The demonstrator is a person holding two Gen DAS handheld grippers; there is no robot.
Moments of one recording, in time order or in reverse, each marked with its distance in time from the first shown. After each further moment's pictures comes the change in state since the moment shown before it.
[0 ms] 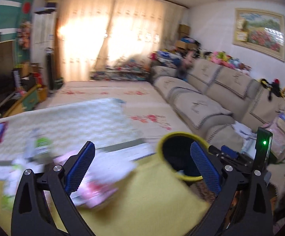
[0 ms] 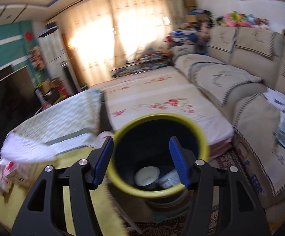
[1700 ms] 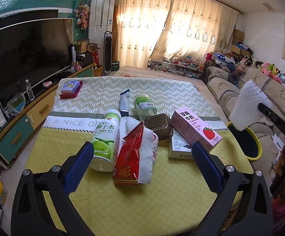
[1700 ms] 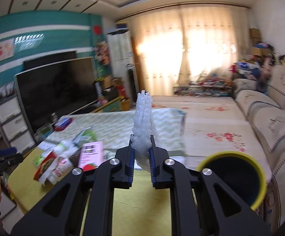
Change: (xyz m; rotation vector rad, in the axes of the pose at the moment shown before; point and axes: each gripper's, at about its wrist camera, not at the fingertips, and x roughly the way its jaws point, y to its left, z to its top) left arm -0.086 0.136 -0.085 -0.195 0.058 0.317; right arm -0.047 0.126 0.017 -0.259 -0.131 0.341
